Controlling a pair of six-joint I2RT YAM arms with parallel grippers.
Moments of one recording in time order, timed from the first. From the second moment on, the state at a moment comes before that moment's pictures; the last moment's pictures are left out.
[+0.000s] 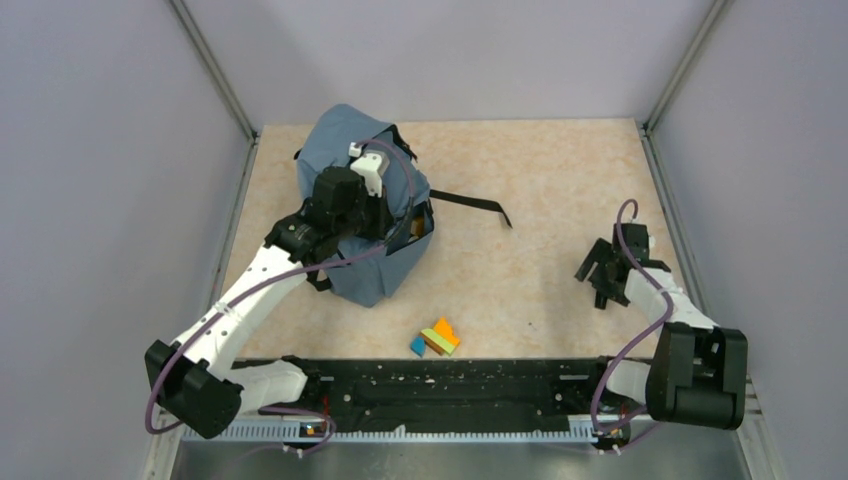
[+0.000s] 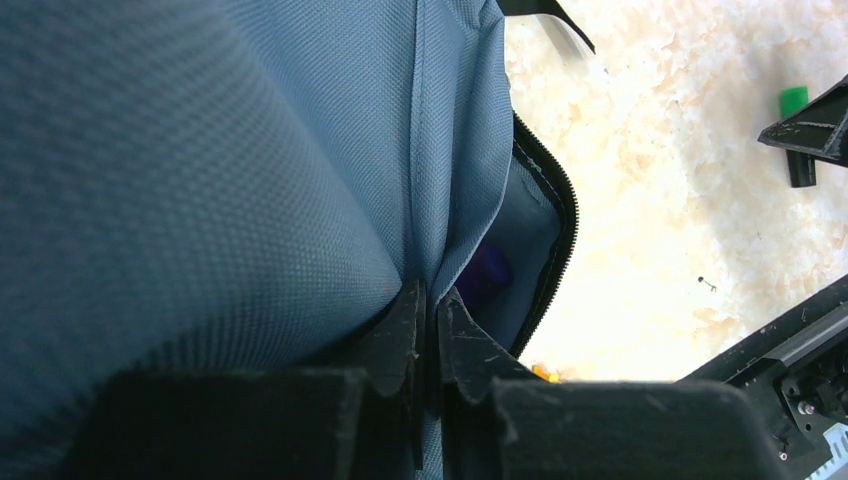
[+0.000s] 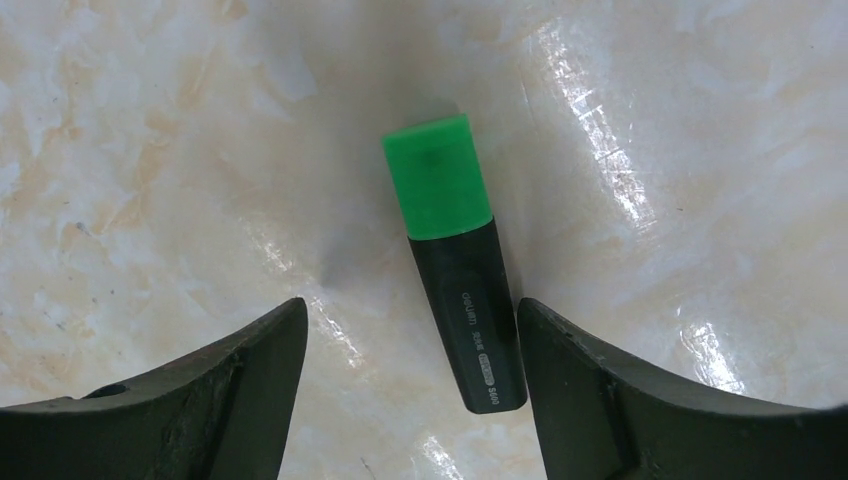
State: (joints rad) left arm -0.50 1.18 1.13 -0.52 0.08 -0.24; right arm -0.13 1.20 0.56 -0.40 0.10 0.44
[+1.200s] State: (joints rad) left arm -0.50 1.18 1.13 -0.52 0.08 -0.24; right arm 0.28 1.16 0.62 -0.30 -0.08 0.47
